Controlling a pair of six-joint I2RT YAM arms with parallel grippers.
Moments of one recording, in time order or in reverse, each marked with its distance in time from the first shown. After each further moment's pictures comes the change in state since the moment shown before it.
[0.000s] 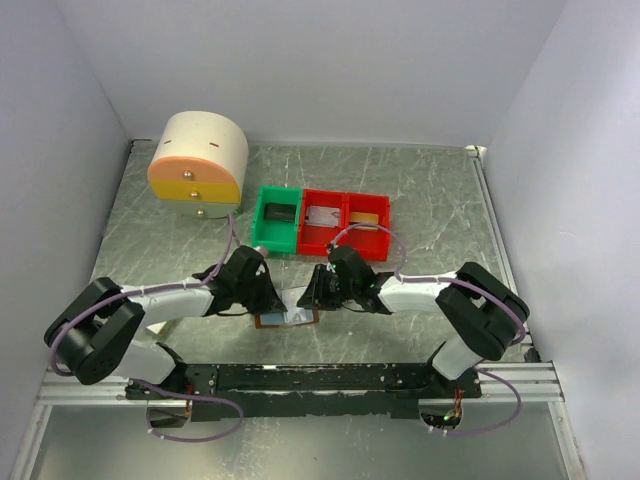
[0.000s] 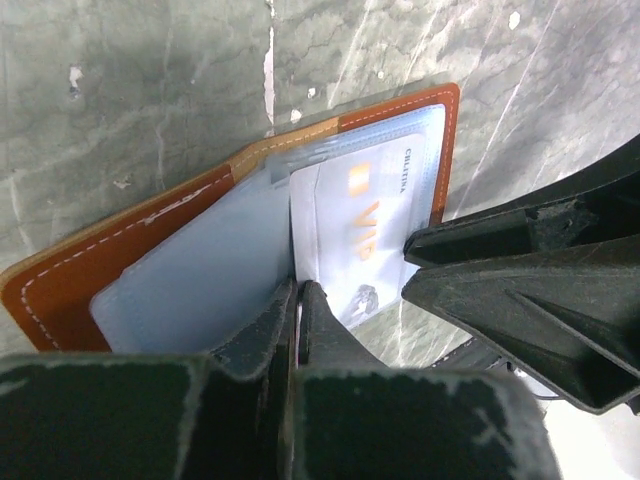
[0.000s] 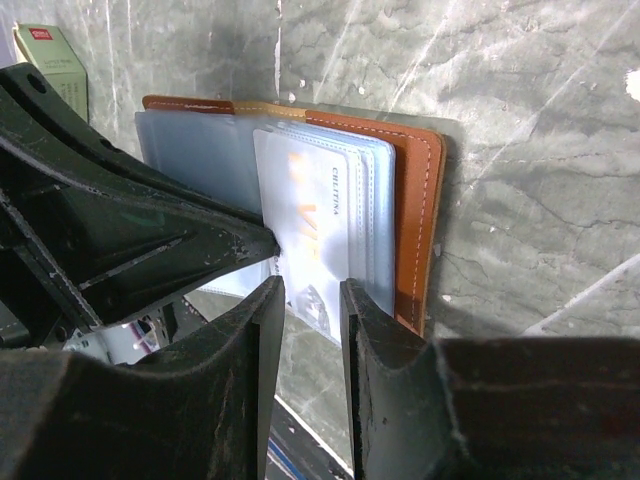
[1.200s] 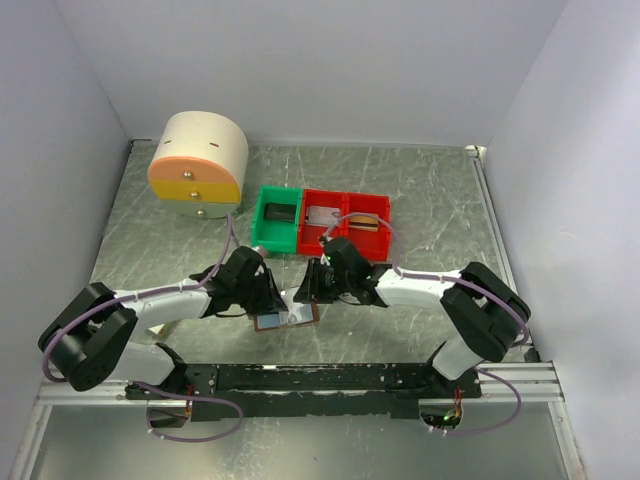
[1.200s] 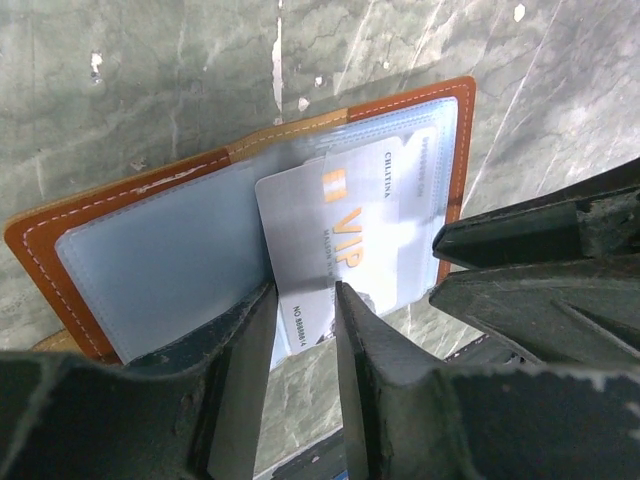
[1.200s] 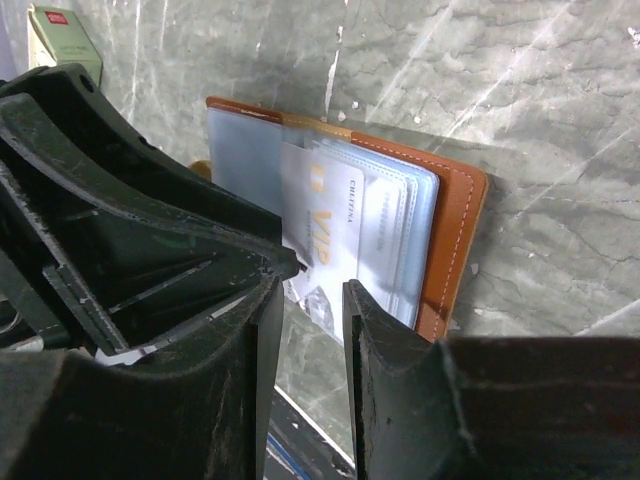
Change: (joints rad) left arm -0.006 -0.048 0.003 -0.060 -0.041 0.021; right arm 0.003 -0.014 0.097 -0.109 -0.007 -0.087
